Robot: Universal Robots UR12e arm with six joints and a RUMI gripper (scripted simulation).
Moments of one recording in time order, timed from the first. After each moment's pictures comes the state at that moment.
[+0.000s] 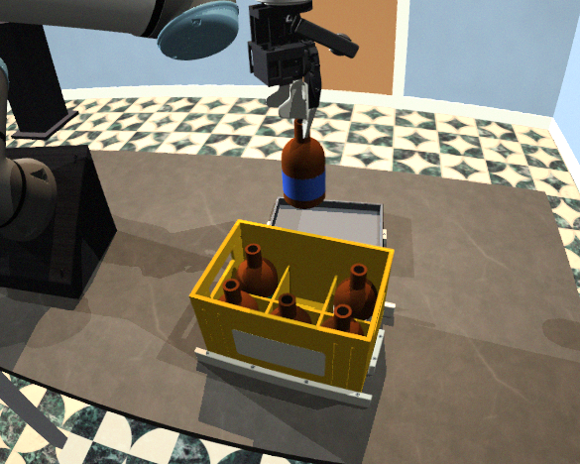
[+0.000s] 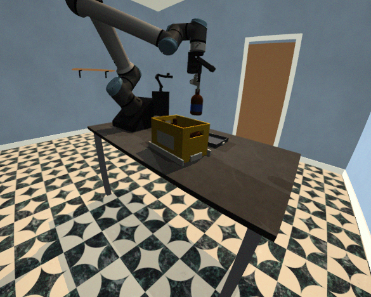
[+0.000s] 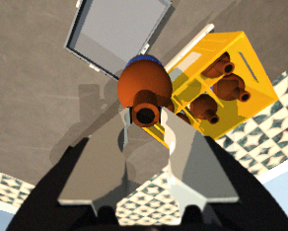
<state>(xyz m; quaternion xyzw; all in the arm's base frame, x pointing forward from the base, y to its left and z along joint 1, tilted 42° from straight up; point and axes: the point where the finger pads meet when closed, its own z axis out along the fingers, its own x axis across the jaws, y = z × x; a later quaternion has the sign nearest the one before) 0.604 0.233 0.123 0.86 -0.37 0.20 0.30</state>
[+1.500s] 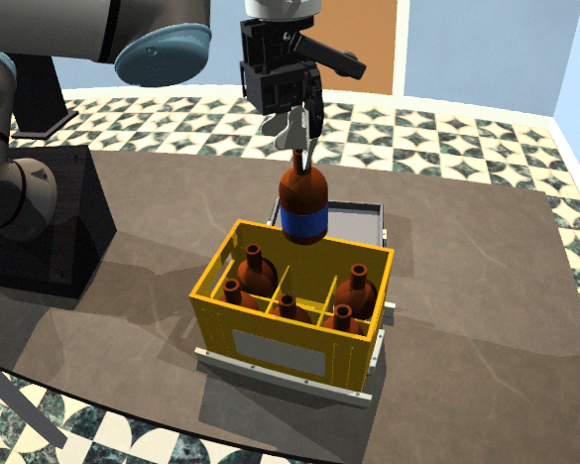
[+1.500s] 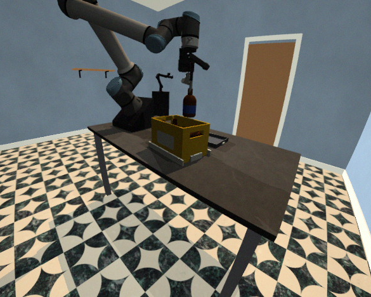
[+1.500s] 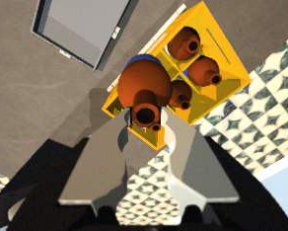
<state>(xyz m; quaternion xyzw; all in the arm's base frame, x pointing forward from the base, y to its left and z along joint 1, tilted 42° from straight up) 0.626 0.168 0.183 0.86 -0.37 0.20 0.30</state>
